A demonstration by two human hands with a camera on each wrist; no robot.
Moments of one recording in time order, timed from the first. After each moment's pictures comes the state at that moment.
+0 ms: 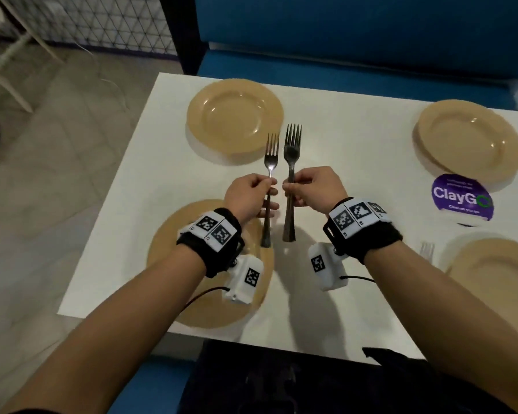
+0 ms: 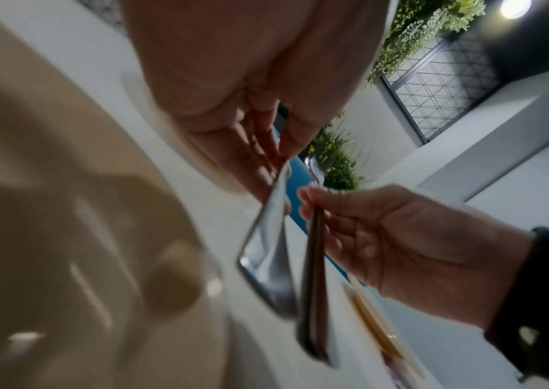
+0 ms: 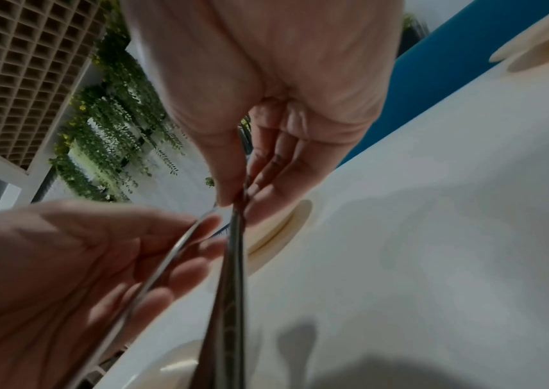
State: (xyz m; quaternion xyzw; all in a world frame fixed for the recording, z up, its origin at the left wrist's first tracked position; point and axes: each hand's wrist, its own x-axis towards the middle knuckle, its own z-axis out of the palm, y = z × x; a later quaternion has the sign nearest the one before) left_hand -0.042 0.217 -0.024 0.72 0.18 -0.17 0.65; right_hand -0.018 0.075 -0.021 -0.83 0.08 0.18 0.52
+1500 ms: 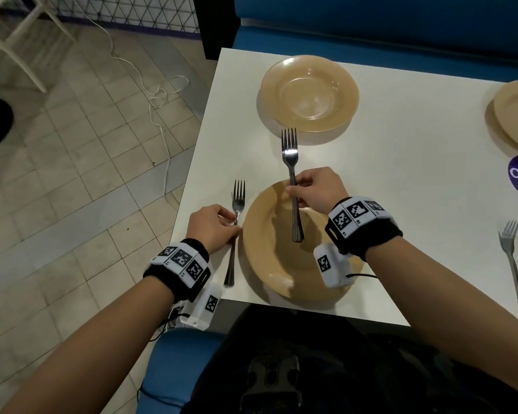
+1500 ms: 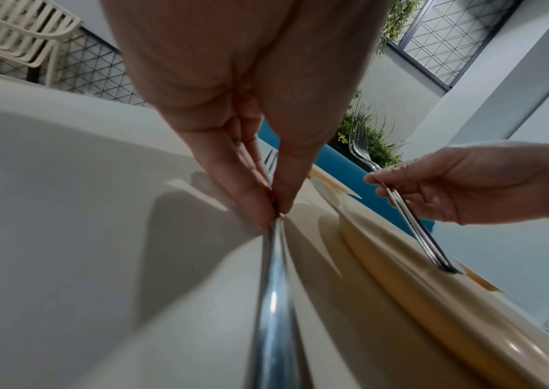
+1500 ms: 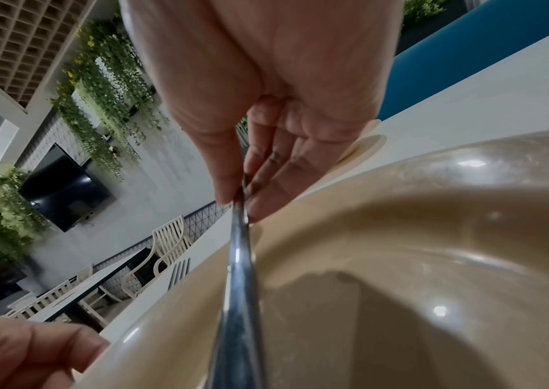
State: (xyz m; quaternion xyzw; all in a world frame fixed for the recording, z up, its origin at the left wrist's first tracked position) left_hand -0.124 0.439 -0.065 0.86 0.21 -0.19 0.42; right_hand -0.058 0.236 -0.042 -0.85 0.09 0.21 0.48
